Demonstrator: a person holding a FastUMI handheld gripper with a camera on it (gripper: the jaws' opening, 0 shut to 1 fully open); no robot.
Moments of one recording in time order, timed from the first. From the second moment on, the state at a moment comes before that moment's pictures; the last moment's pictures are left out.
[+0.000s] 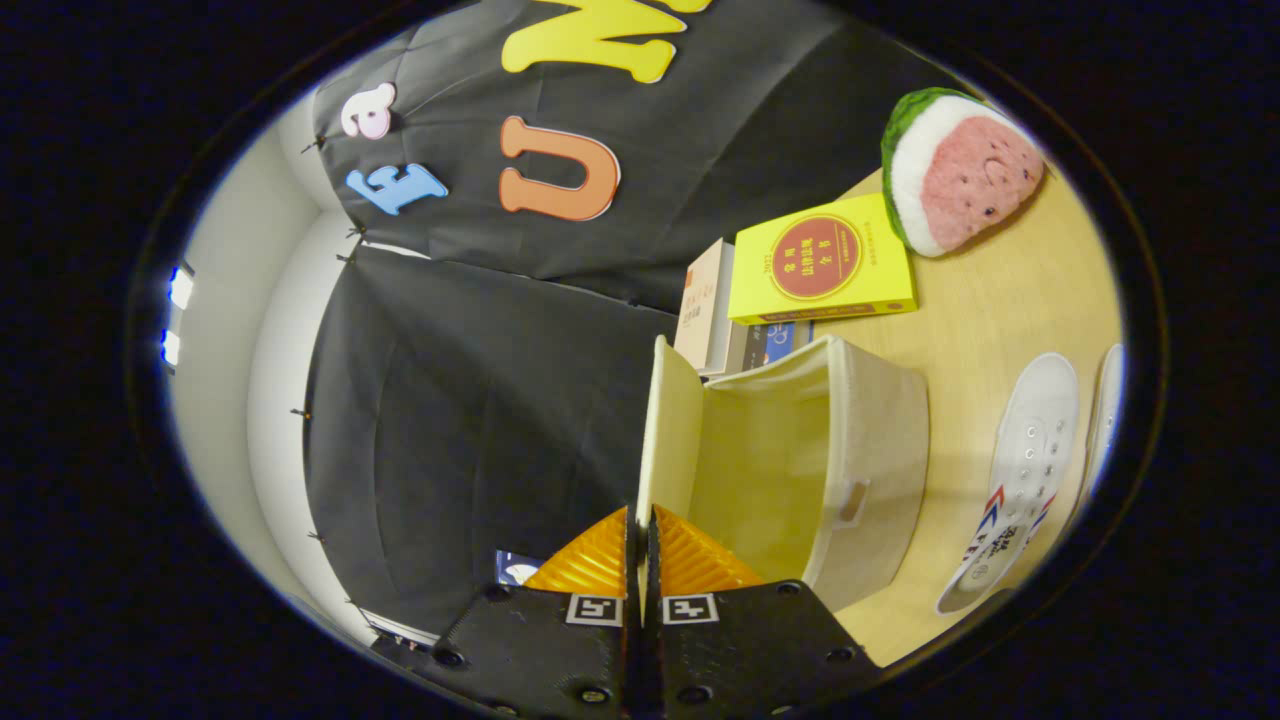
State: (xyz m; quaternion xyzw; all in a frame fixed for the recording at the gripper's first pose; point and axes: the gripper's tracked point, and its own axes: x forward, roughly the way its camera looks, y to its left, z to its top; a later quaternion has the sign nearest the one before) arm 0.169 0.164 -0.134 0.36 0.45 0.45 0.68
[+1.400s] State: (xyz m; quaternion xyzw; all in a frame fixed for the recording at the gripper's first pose) arm 0.144 0.397 -0.070 0.32 0.47 0.44 0.70
